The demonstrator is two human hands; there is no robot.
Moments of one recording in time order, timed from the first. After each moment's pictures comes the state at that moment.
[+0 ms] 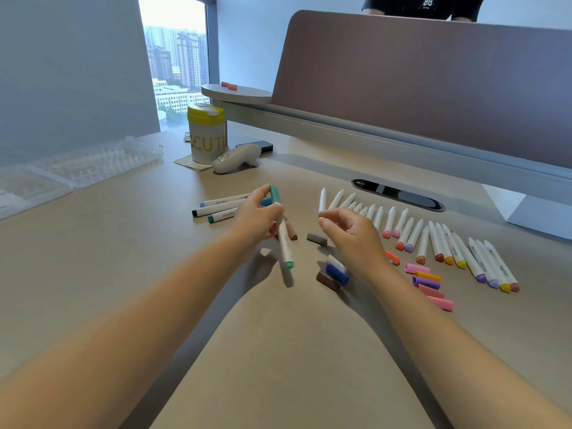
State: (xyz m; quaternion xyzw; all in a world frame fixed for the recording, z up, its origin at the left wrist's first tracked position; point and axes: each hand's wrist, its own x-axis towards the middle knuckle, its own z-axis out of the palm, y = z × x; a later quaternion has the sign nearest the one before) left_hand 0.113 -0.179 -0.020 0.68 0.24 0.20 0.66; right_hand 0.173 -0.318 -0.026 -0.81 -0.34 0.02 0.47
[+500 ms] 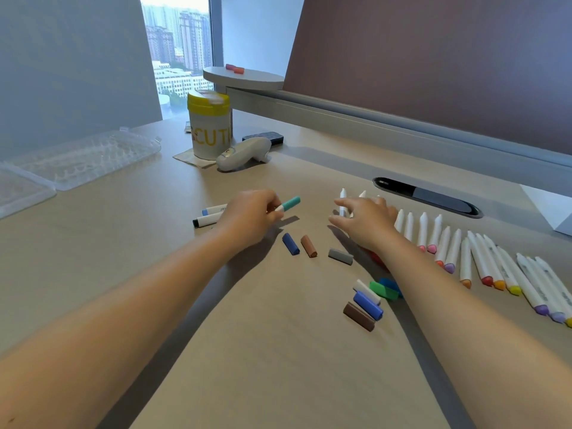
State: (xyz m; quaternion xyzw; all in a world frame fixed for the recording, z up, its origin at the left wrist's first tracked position) left_hand 0.147 -0.116 -0.033 0.94 0.19 0.16 0.23; right_hand 0.264 -0.264 -0.037 -0.95 -0.29 -0.01 0.14
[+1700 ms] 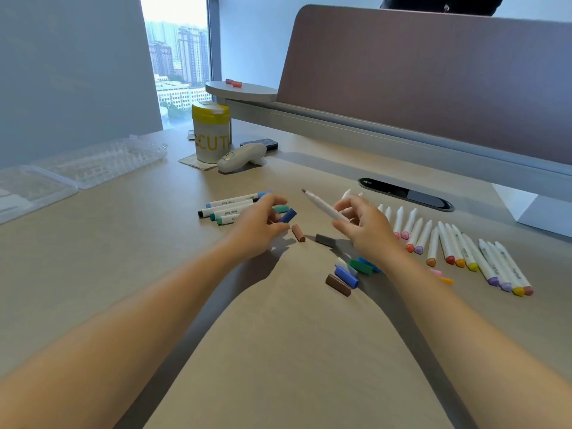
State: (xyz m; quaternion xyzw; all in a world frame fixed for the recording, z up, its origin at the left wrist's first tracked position) left_hand 0.106 -0.162 -0.028 0.88 0.16 0.16 0.42; right_hand 0.199 -0.312 -0.018 -0.84 -0.34 0.04 0.42
